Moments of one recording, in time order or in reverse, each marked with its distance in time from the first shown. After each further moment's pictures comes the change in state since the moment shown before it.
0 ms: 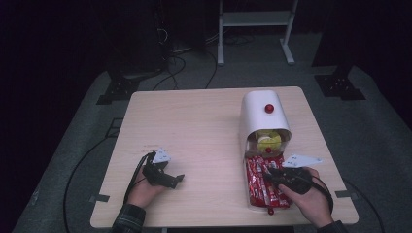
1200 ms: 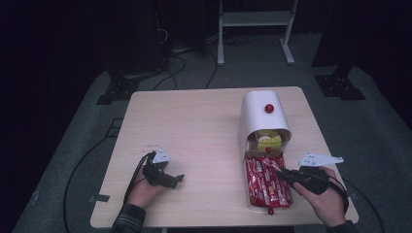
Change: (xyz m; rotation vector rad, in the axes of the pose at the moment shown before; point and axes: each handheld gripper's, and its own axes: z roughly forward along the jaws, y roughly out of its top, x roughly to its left) left arm 0.000 0.000 0.000 0.000 0.000 0.000; right arm -0.015 -0.001 -0.035 -0.040 0.031 0.038
